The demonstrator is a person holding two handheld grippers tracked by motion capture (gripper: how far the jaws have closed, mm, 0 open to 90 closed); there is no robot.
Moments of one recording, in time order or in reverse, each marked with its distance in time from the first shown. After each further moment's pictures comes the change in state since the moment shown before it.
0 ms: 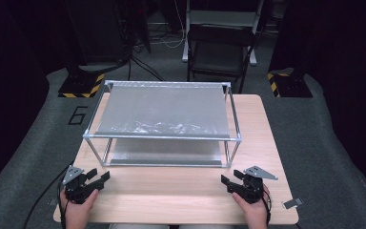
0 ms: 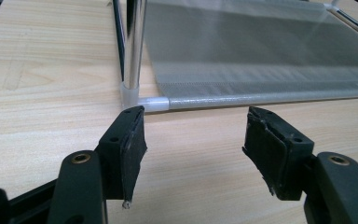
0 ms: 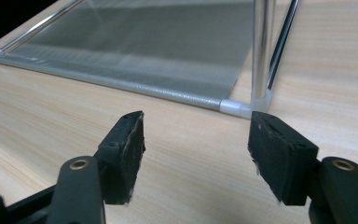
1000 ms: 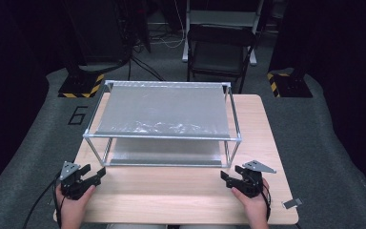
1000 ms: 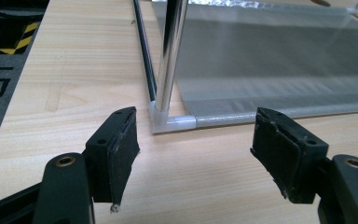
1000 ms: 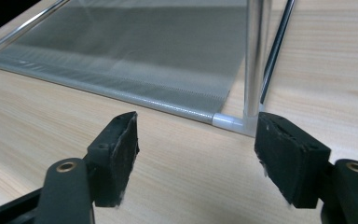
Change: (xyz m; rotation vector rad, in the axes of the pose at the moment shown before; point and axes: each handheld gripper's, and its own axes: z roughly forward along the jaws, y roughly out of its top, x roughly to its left) left arm 0.008 0.015 -0.002 -0.014 0.070 0.036; right arm 0.000 0.017 0.006 0.040 -0.029 -0.003
